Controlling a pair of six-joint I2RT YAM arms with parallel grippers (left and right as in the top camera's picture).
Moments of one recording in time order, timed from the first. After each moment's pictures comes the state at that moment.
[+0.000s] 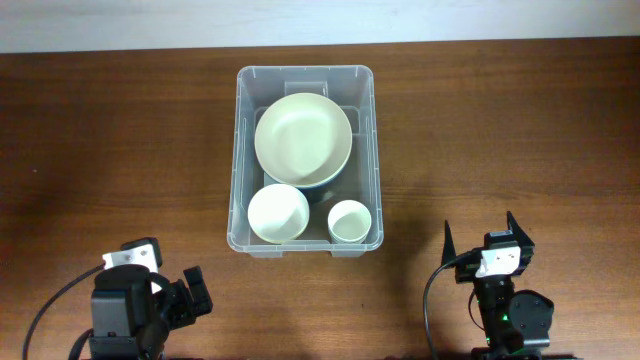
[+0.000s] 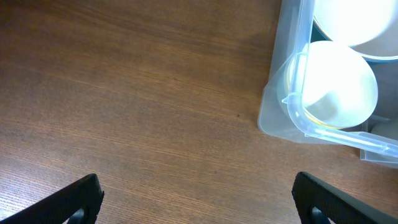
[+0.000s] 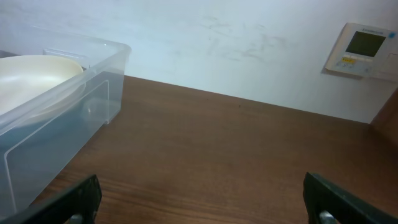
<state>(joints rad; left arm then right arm) -0.02 0.54 0.85 -1.20 -0.09 -0.26 0.00 0.01 0.01 -0.07 -0.05 -0.18</state>
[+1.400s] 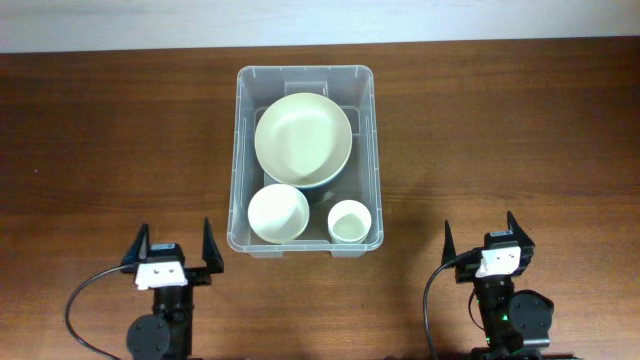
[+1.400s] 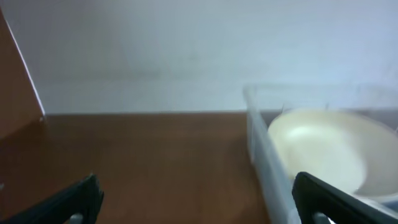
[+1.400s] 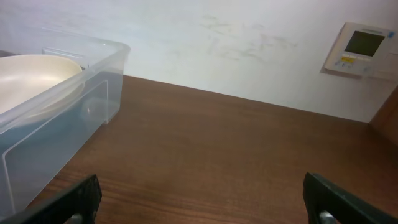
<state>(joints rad) 0.00 0.03 0.02 0.02 -0.06 0.03 0.00 0.01 0.01 -0.07 -0.04 -0.18</state>
